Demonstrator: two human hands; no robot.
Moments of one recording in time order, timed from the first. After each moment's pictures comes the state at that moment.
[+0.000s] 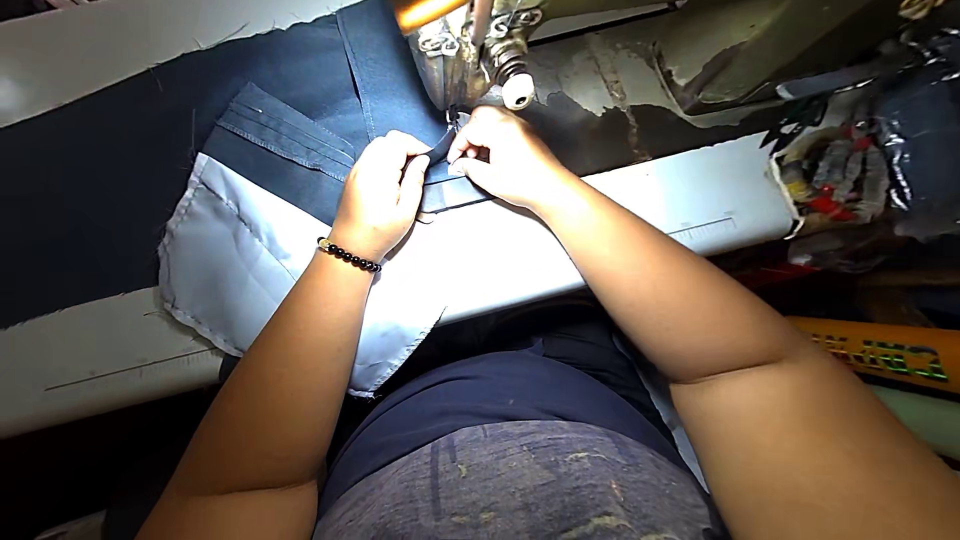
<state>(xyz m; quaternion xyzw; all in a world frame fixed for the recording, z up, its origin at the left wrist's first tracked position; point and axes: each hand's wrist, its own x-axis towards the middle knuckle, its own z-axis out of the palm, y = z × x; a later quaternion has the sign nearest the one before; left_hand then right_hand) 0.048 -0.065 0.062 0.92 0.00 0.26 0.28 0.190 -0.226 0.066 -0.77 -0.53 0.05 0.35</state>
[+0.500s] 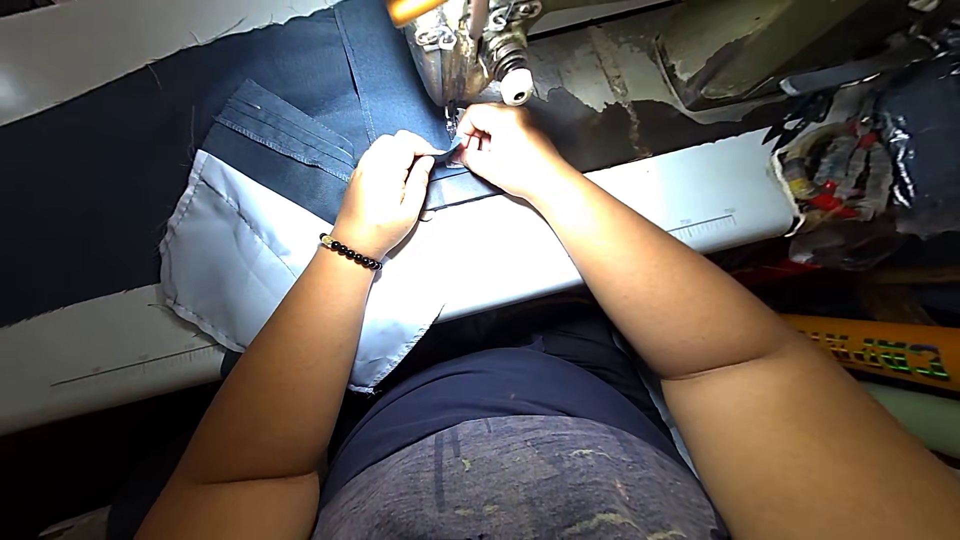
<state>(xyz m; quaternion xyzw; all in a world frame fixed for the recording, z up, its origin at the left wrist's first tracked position) 0.050 -0.065 0.062 0.93 -0.02 0.23 0.28 0.190 -0.223 0.067 -0.78 -0.49 0.03 0.38</state>
